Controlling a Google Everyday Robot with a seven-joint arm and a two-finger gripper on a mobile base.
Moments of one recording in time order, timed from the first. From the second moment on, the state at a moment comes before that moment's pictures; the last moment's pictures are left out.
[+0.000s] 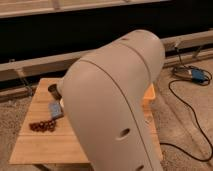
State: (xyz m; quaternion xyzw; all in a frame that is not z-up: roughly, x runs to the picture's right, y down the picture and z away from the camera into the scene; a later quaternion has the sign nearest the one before) arm -0.140 0.116 0.780 -0.21 0.21 0.67 0.68
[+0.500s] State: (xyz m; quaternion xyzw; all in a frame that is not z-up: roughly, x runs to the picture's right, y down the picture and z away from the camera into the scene) arm -0.160 0.075 0.776 -0.23 0.13 0.66 0.70
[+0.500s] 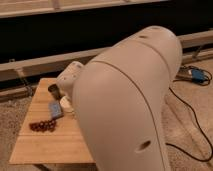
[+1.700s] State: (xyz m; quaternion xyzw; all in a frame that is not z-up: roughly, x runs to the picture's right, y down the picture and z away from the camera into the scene) arm -0.218 0.021 0.800 -0.24 0.01 0.65 0.72
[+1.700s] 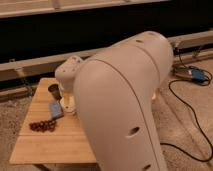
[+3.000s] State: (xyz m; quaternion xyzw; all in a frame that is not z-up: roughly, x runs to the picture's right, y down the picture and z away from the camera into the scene) arm -0.216 0.010 0.837 -0.19 -0.02 0.66 0.73
